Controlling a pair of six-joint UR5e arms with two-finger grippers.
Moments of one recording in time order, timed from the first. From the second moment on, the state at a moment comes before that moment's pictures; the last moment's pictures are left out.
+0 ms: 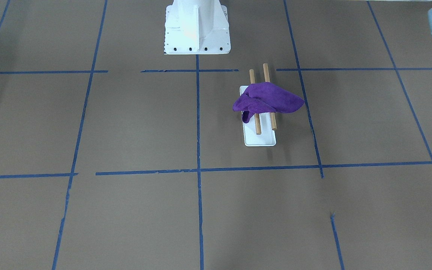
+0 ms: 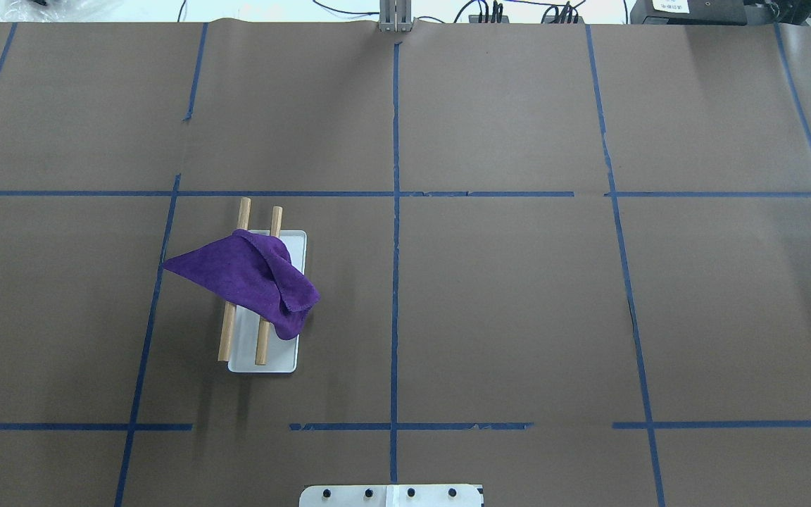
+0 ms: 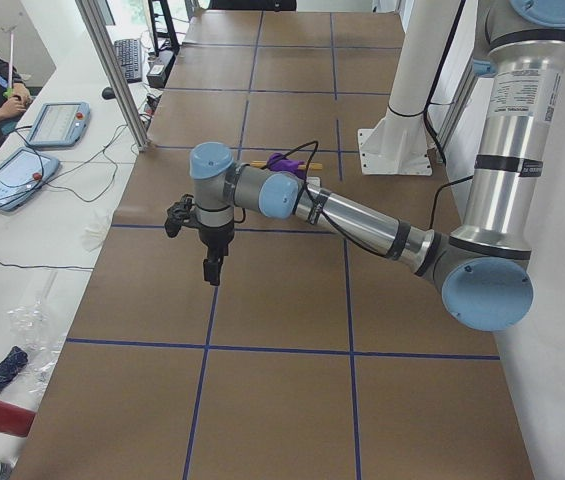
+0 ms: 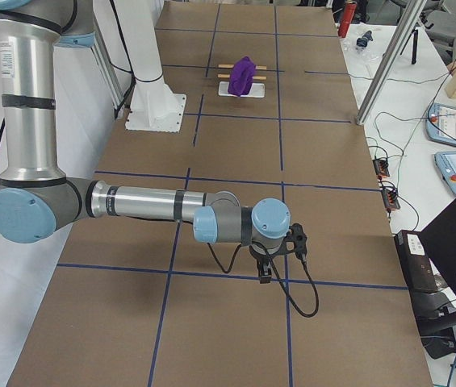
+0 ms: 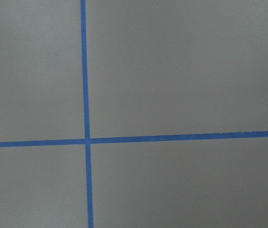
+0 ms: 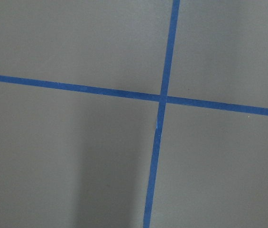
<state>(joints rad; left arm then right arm) -1.43 -1.68 -1.78 -1.44 -2.19 -0.15 1.57 -1.60 1.56 -1.49 2.46 -0.08</state>
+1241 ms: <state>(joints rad) -1.52 -1.59 -1.64 -1.45 -2.28 0.03 1.58 -1.60 1.56 -1.49 2.51 -0.08</state>
